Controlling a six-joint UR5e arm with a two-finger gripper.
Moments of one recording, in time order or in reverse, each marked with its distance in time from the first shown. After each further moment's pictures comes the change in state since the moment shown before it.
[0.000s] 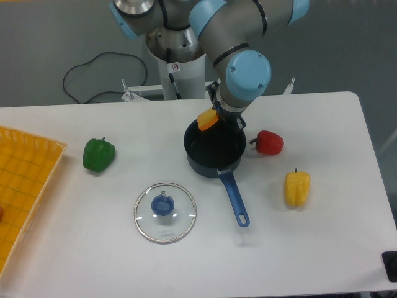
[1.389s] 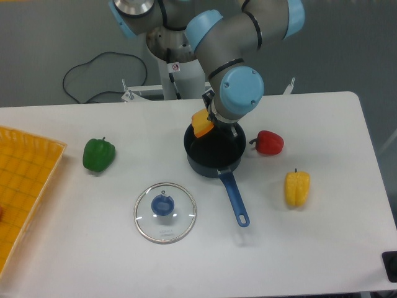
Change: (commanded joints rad) arm -0.029 -0.072 -0.025 0.084 0.005 -0.026
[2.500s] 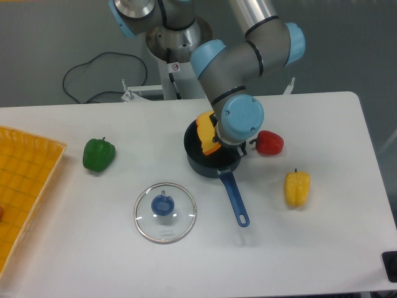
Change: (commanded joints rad) arm -0.018 -0.078 0.005 0.094 0.045 -0.011
